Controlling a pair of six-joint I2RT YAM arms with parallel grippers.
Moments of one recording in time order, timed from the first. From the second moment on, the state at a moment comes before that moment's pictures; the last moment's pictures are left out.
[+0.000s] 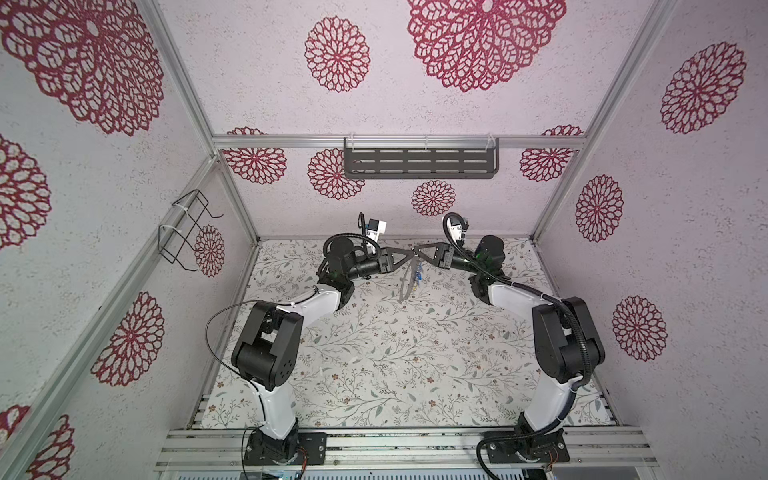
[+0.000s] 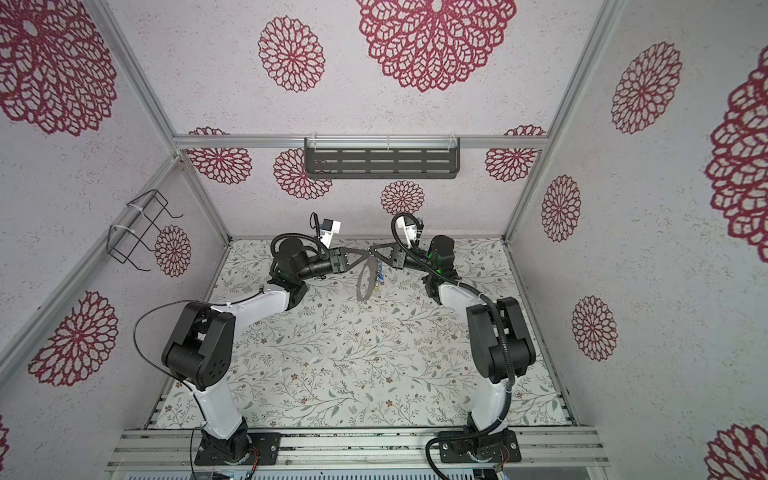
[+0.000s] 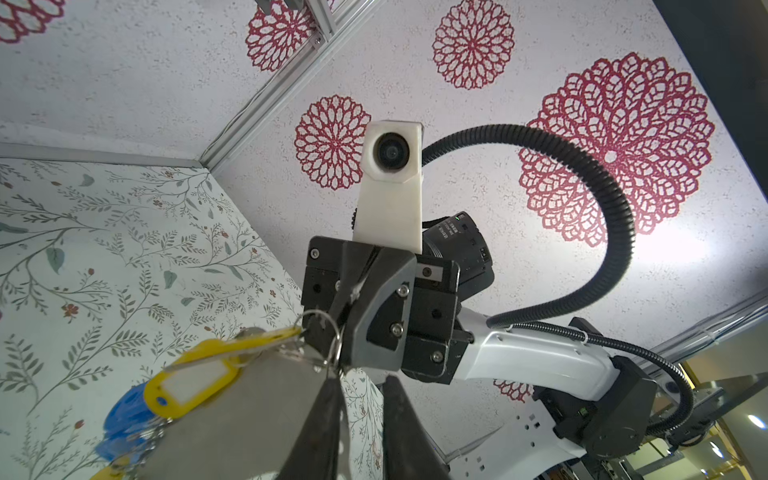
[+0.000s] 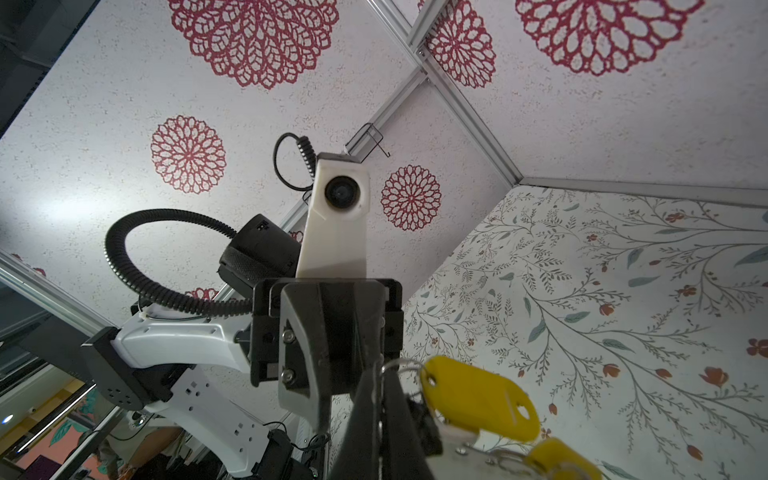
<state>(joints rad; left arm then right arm) -0.40 1.86 1.21 0.77 0.88 -0.96 0.31 1.83 1.20 0.86 -1.04 0.96</state>
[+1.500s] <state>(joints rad) -0.38 1.89 1.17 0.73 0.86 -0.95 0.39 1.73 1.30 0.19 -0.82 0.51</state>
